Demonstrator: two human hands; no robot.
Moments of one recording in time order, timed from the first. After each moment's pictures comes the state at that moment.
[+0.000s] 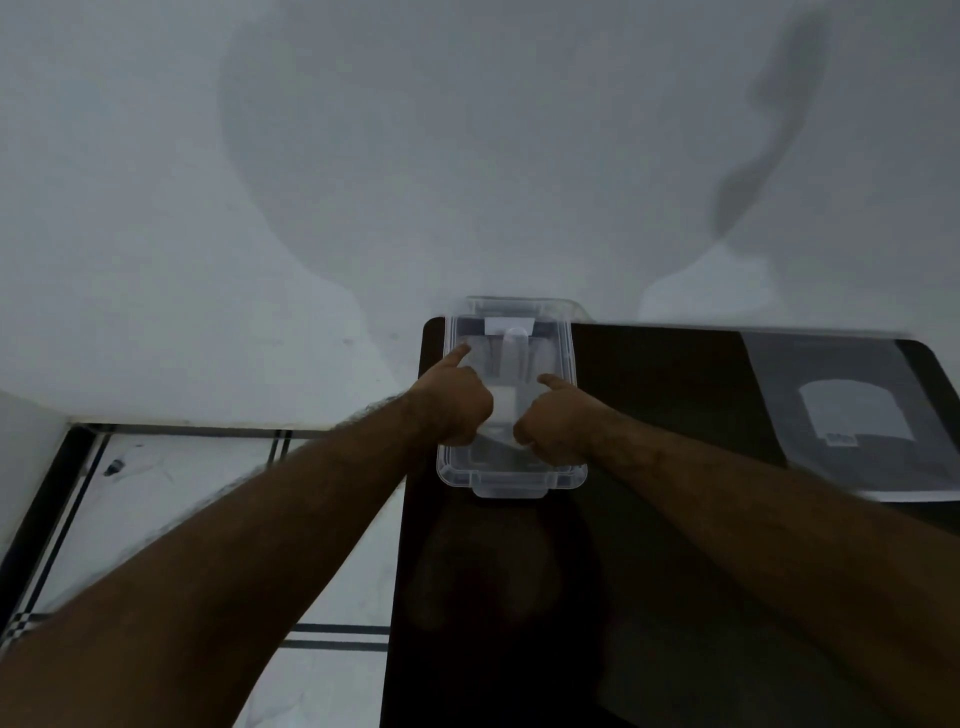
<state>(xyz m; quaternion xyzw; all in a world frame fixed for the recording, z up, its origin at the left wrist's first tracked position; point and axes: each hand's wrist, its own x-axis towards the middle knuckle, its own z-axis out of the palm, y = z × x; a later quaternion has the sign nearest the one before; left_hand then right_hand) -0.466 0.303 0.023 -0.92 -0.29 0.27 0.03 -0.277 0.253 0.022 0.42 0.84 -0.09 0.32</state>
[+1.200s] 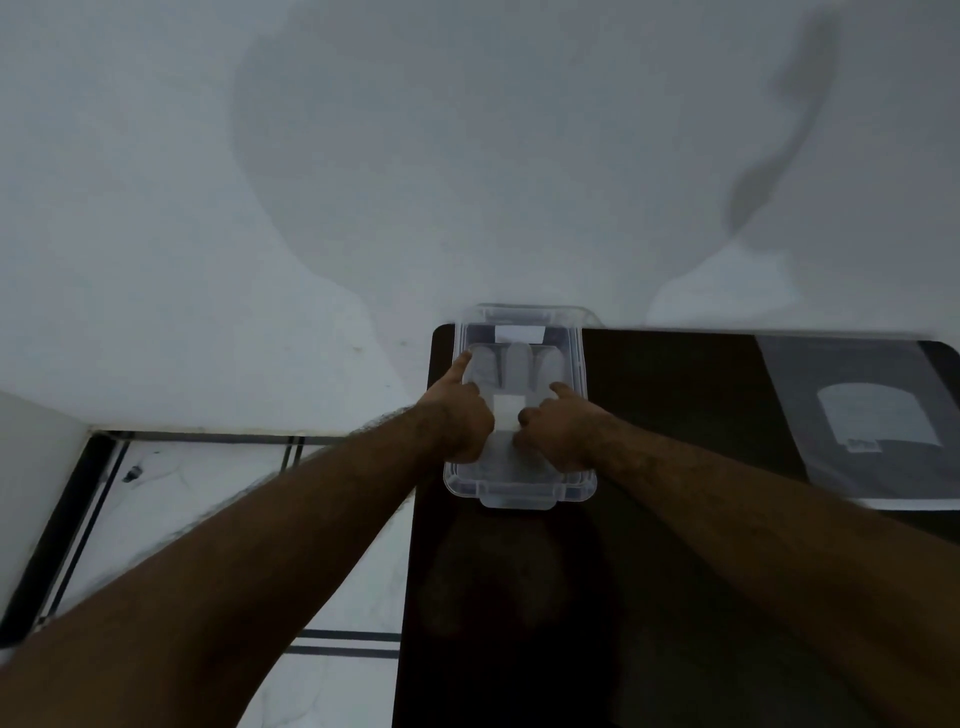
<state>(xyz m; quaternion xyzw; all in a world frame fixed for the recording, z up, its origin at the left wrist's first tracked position) -0.471 0.294 0.024 -0.90 -0.29 0.33 0.02 -0.286 0.256 0.020 0.42 0.84 -0.11 0.33</state>
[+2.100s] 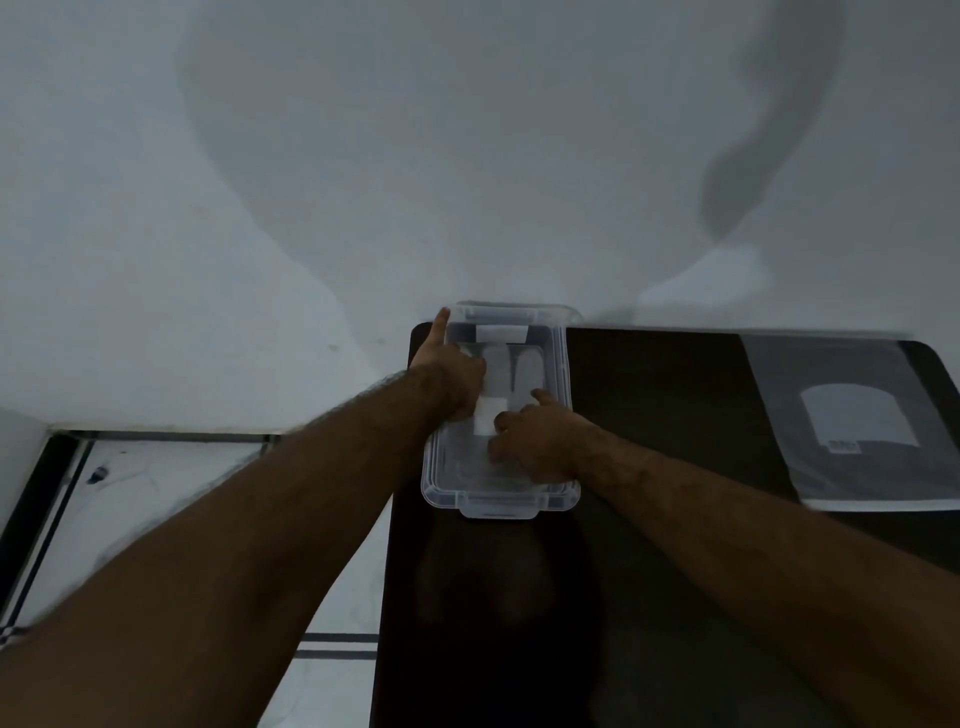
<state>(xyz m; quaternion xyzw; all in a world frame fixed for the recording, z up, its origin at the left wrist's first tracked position) -0.443 0.354 0.004 -0.87 -0.39 0.31 0.01 -0.286 0.256 0.016 0.42 0.85 -0.14 0.29</state>
